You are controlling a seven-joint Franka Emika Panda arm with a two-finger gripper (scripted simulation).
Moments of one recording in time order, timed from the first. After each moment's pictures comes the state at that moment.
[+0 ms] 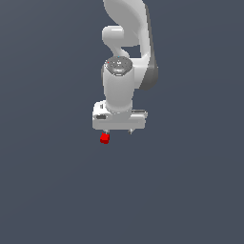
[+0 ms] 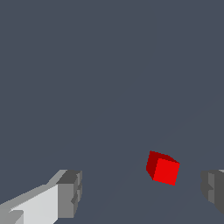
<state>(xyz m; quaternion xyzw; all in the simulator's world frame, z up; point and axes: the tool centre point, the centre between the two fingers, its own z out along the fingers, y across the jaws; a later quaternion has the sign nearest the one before) 0.008 -0.013 0.171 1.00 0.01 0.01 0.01</state>
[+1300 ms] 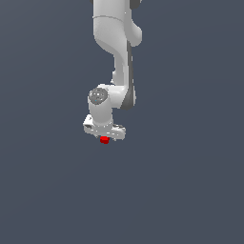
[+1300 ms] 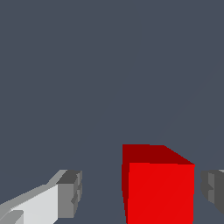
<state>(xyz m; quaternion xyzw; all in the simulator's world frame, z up) -0.040 -0.085 0.041 0.99 -0.10 0.00 0.00</state>
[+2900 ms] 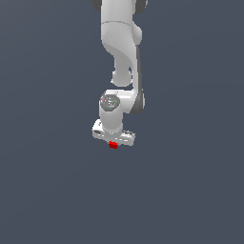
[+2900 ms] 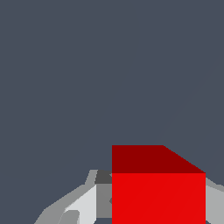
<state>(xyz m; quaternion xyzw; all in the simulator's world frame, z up) -0.013 -0.042 0.035 0.99 -0.12 0.00 0.00</state>
